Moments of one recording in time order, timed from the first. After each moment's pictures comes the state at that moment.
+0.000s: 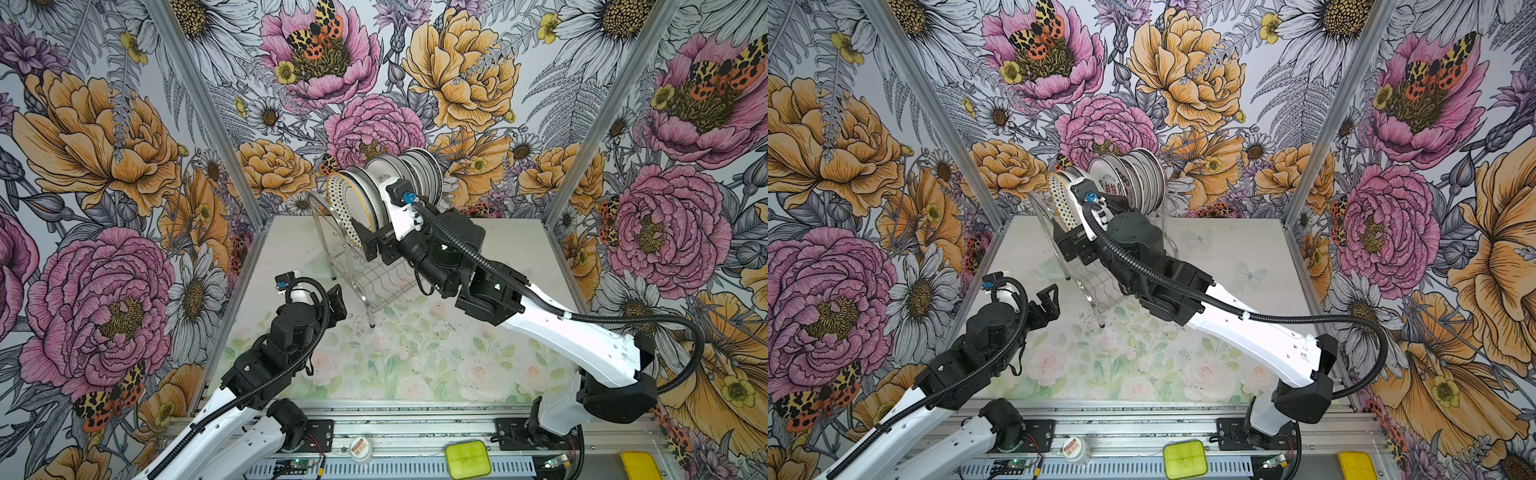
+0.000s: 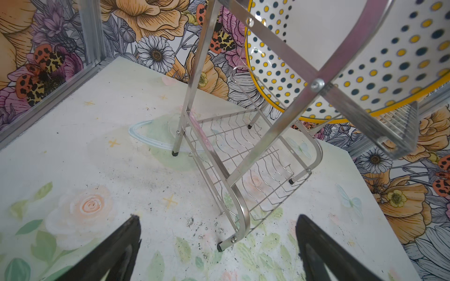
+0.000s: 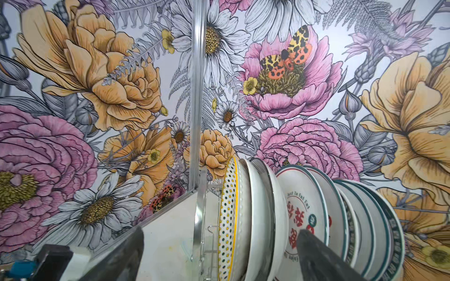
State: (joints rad) left arm -0.65 0.62 0.75 -0.53 -0.55 -0.62; right arm 1.09 1.59 1.87 -0.27 0.47 -0.14
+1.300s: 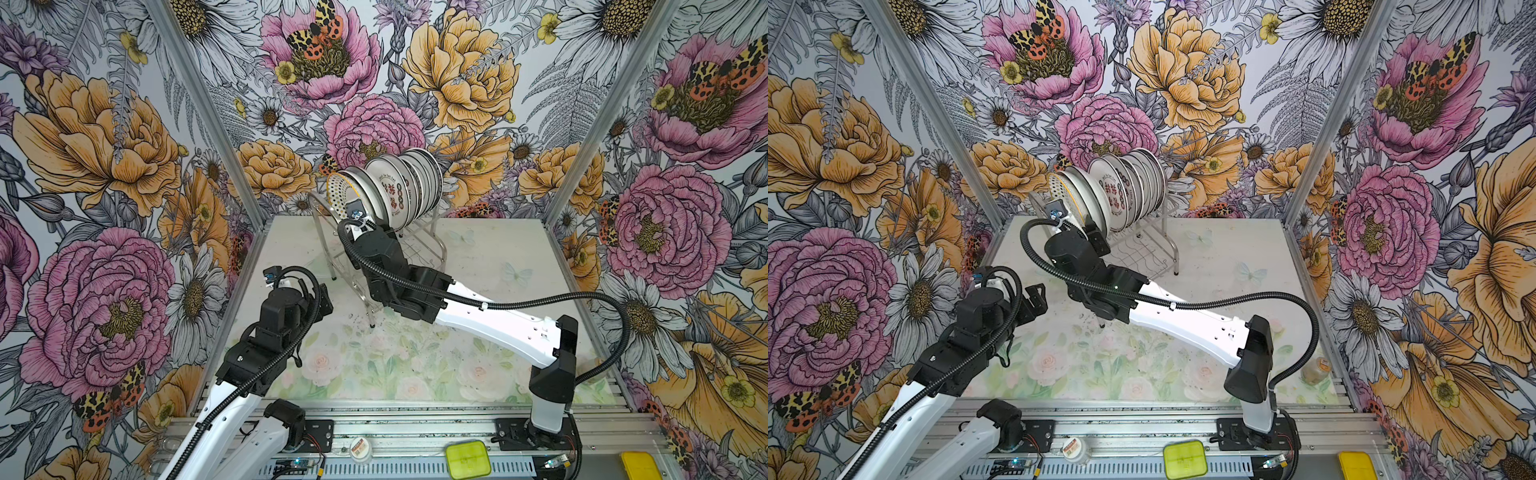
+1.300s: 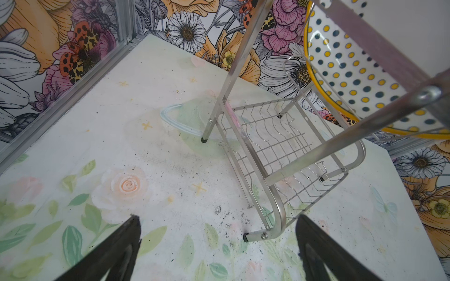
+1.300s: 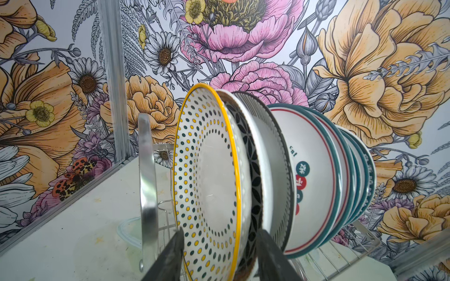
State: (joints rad) left arm -0.39 0.68 0.83 -0.66 -0.35 -0.59; right arm 1.12 1.87 1.98 -0.29 0.87 -0.10
